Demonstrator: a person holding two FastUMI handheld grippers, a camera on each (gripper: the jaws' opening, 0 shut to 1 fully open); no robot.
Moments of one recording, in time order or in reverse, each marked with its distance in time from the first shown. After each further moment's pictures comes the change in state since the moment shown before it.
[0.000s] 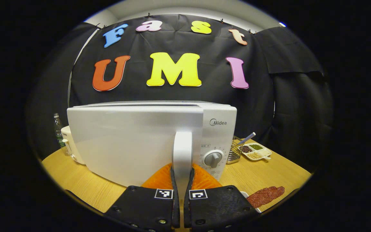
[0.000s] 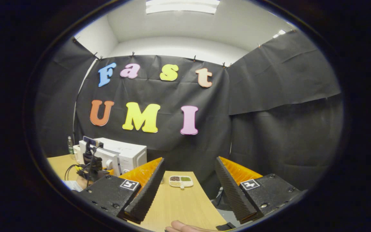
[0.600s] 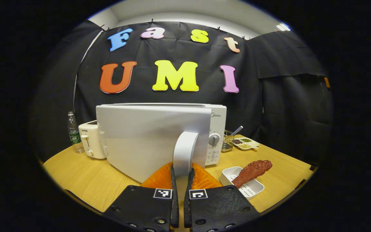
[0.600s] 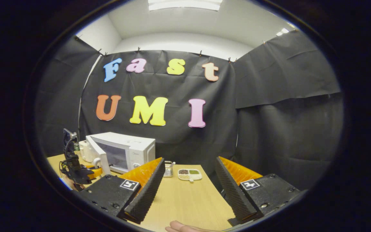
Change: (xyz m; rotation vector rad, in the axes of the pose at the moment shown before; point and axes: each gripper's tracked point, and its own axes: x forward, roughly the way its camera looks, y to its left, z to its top) left arm -0.110 0.047 -0.017 0.029 -0.034 -0.036; right arm -0.018 0.055 -0.029 -0.004 0.064 0.052
